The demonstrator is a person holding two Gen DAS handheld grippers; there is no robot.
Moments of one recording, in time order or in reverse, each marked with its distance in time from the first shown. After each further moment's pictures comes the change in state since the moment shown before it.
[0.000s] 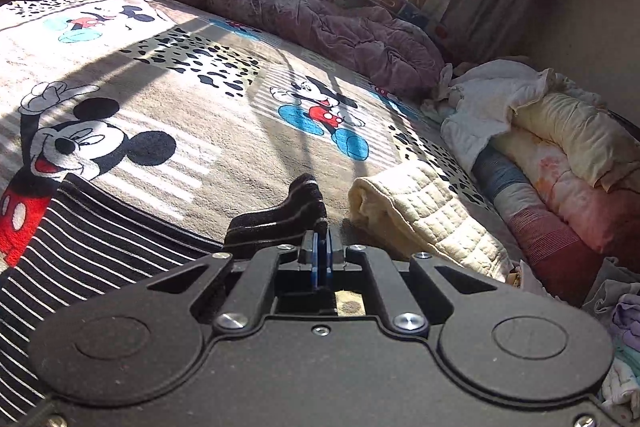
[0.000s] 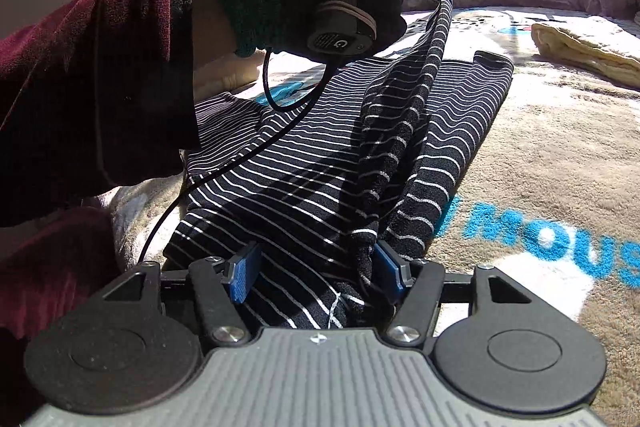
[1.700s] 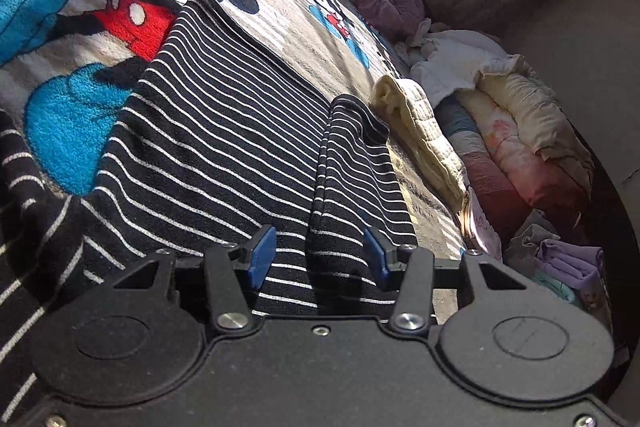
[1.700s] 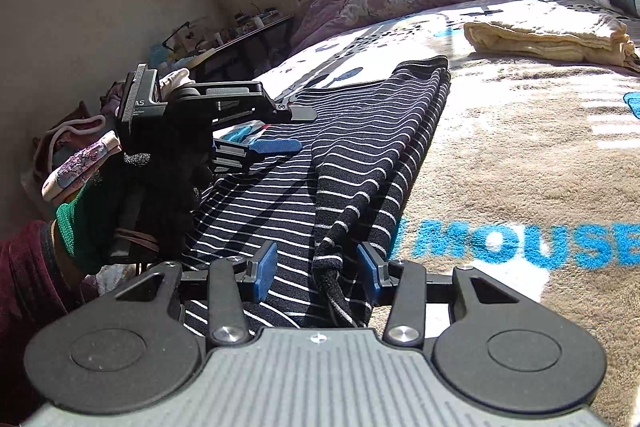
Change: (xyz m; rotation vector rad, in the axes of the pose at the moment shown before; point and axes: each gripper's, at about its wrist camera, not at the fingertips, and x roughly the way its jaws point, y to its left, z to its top) left arm -0.070 0.147 -0.067 -0.264 0.268 -0.279; right arm -0.012 -0.006 0.008 0.164 -0.092 -0.127
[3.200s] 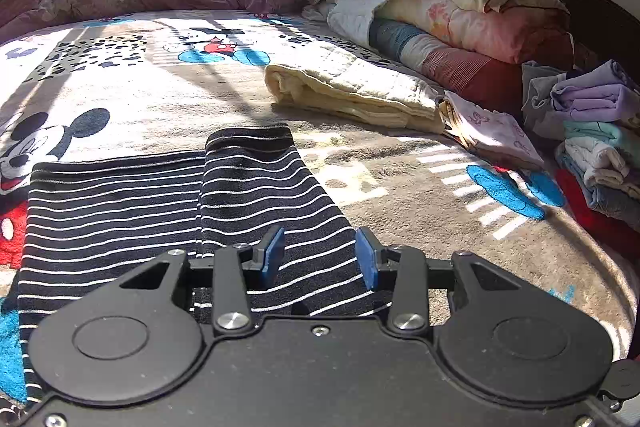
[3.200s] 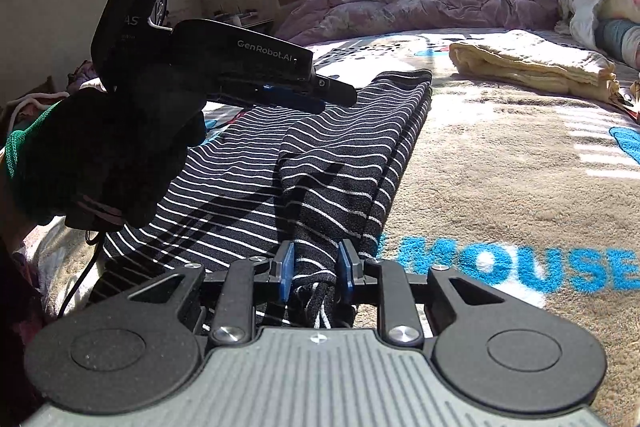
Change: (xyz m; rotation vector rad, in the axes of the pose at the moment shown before) left arm 0.075 -0.114 -0.014 0.745 0.043 0.145; right arm 0.024 0.011 -0.008 -0.109 -0.047 -0.136
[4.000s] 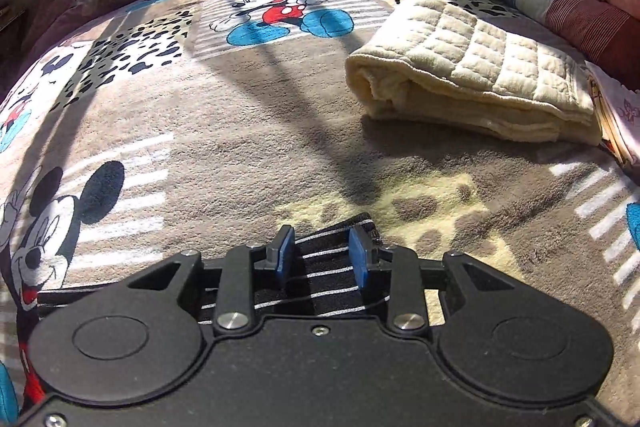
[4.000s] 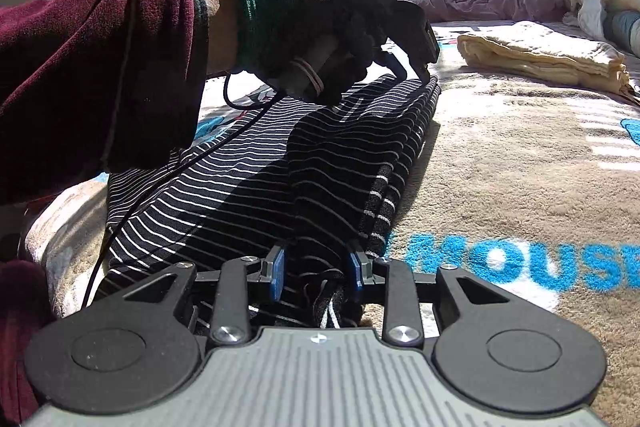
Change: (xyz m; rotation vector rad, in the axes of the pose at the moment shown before) left arm 0.116 0.021 0.092 -0.008 0.188 0.320; right arm 0.005 0.003 -0.001 0.001 0.023 0.030
